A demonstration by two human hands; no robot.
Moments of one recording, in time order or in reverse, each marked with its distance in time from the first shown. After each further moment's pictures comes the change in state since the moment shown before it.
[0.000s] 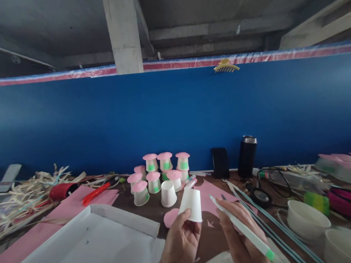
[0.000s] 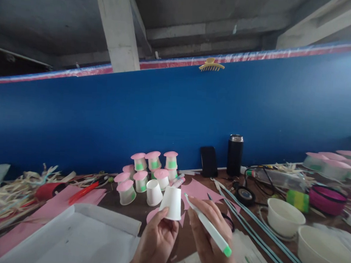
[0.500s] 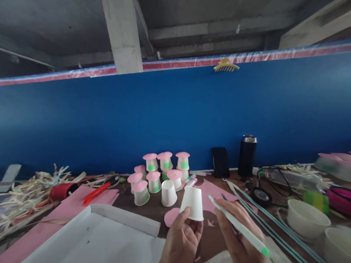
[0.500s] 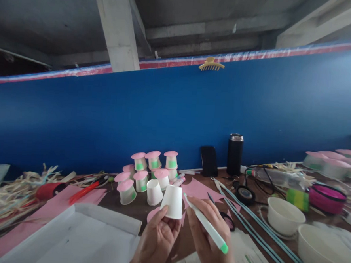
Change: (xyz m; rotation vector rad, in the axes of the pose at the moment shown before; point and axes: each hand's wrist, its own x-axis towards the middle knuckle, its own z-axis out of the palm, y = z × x) left_hand 0.001 0.001 -0.004 0.024 -0.055 -0.024; right_hand 0.002 -0.002 0.003 0.001 -0.016 -0.006
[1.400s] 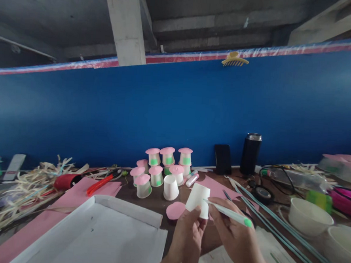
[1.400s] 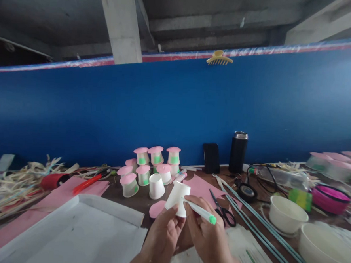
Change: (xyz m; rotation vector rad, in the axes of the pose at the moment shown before) left_hand -0.007 -0.012 0.000 0.083 -0.221 0.035; right_hand -0.007 0.008 0.015 -0.109 -0.157 0.119
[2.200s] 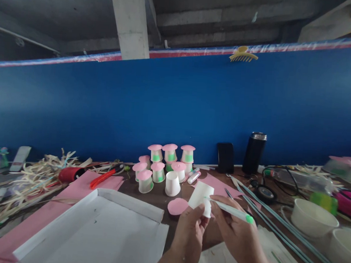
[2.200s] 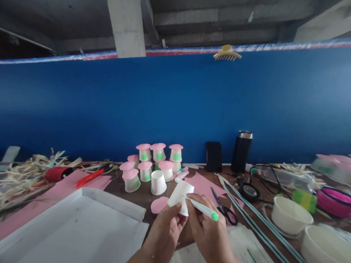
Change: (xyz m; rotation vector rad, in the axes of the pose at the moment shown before) left_hand -0.006 0.004 0.008 0.072 -0.029 0.014; right_hand 0.003 -0.003 0.000 -0.069 0.030 -0.009
